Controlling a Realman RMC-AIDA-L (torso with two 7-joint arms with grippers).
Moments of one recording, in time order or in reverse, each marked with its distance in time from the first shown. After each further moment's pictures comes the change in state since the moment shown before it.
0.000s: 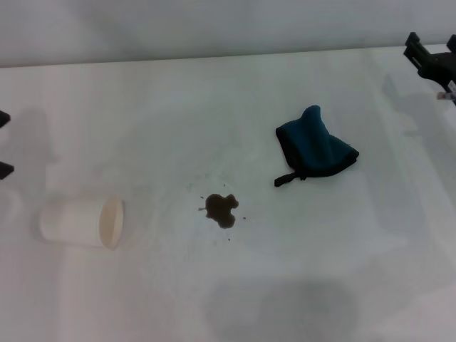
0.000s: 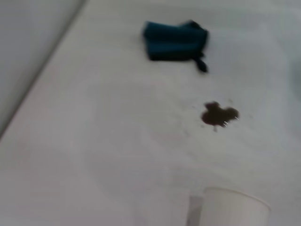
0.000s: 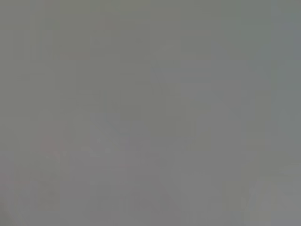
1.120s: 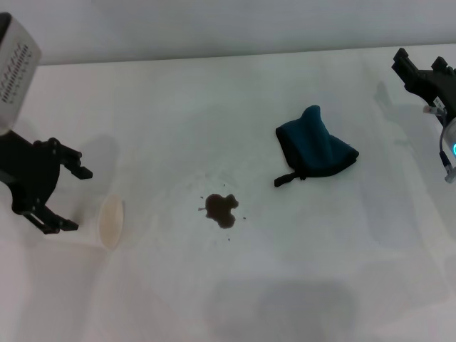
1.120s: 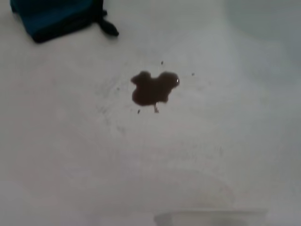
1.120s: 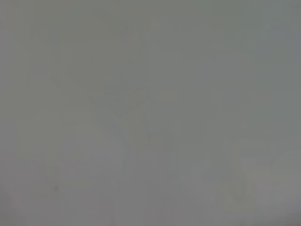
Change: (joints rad) left arm -0.061 -0.204 -0.001 0.133 0.155 -0.280 0.229; right arm 0.013 0.000 0.093 0.136 0.011 0.042 0.001
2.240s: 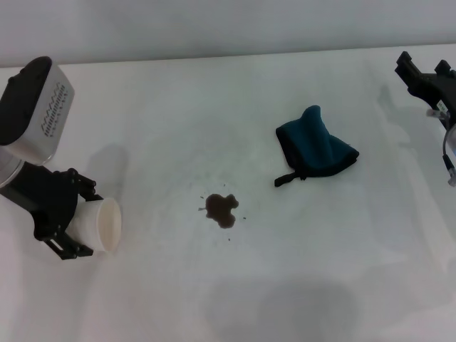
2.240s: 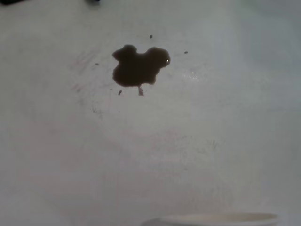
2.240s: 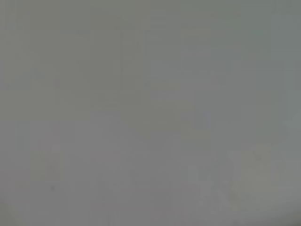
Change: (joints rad) left arm 0.051 -0.005 -0.002 0.195 0.059 -0.165 -0.130; right arm -0.013 0.000 0.000 -0.003 -0.005 0.005 0.000
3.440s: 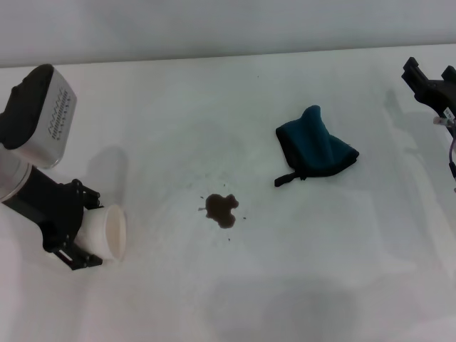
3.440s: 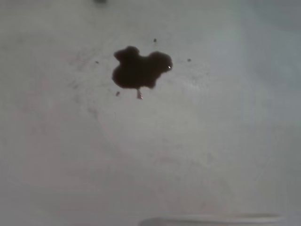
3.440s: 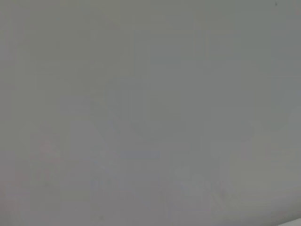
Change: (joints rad) left arm 0.025 -0.006 -0.002 0.022 -0.014 0.001 -0.082; right arm -0.029 0.000 -0.007 0.002 -0.001 0.031 0.000
